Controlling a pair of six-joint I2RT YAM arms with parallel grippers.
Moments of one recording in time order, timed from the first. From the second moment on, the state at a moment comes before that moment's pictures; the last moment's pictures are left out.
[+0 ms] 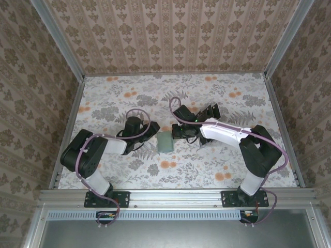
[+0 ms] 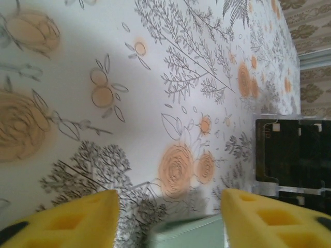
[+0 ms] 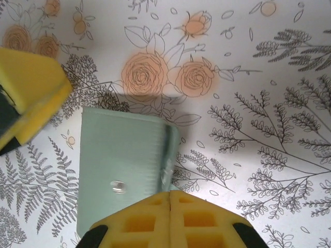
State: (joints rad) left arm -0.50 1.65 0.53 0.54 0.27 -1.00; right arm 0.70 1.72 1.13 -0.44 -0.02 0.61
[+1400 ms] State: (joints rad) left arm -0.80 1.44 0.71 -0.24 -0.10 -0.45; right arm 0.70 1.64 0.87 -0.32 -0.02 0.75
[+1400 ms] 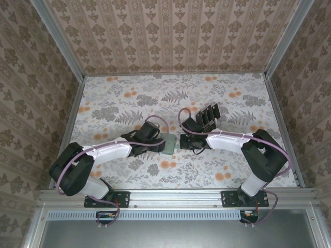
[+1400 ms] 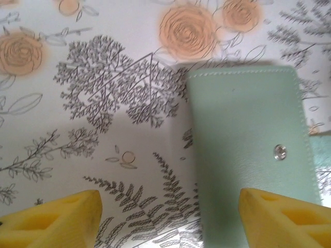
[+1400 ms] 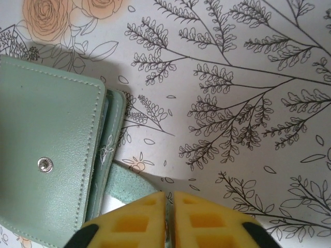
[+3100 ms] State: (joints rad) left arm -0.75 1.41 0.78 -0.23 -0.07 -0.48; right arm 0.70 1.50 1.01 -0.30 -0.15 0.79
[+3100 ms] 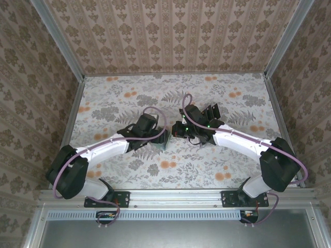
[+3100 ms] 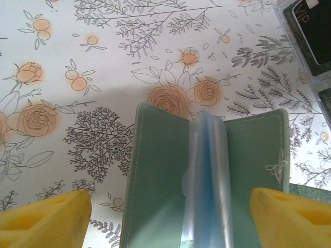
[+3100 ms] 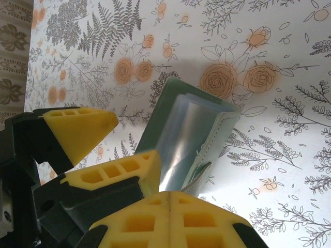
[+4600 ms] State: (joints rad) left arm -0.57 1.40 0.67 -0.12 0.02 -0.53; right arm 0.63 1.77 1.03 -0.31 -0.06 0.68
